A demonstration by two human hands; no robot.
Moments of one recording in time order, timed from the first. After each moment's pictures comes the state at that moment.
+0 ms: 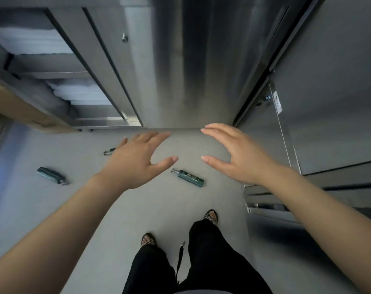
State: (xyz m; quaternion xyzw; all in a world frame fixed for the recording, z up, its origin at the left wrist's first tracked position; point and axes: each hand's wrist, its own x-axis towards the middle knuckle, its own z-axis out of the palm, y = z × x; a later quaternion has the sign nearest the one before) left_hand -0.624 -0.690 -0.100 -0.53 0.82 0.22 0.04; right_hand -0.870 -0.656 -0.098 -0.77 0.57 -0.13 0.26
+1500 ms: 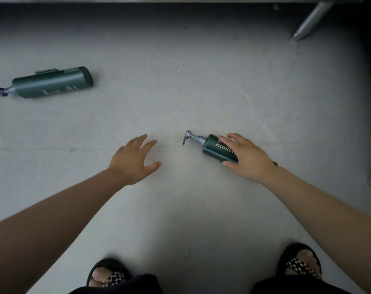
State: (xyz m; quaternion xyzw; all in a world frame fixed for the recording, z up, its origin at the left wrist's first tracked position) left_hand -0.507 -0.782 -0.975 -0.55 0.79 0.24 0.13; right_hand -0.824 -0.736 -0.961 -0.71 0.64 0.05 0.28
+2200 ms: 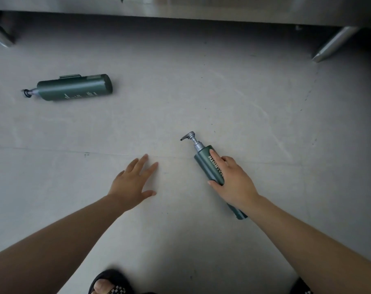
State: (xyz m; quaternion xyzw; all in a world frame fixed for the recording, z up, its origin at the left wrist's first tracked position) left_hand -0.465 -0.755 -1.009 -0.56 0.78 0.22 0.18; right_hand -0.758 -0.734 -0.981 -0.67 0.66 -0.03 0.33
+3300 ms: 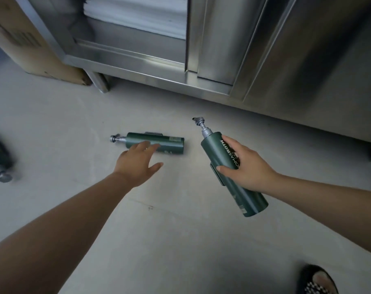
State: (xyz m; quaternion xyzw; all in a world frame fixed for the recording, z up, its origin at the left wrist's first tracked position) left_hand -0.306 -0.930 -0.906 -0.68 0.72 0.13 0.03; right_hand -0.603 -0.955 -0.861 -0.74 0.56 -0.10 0.35
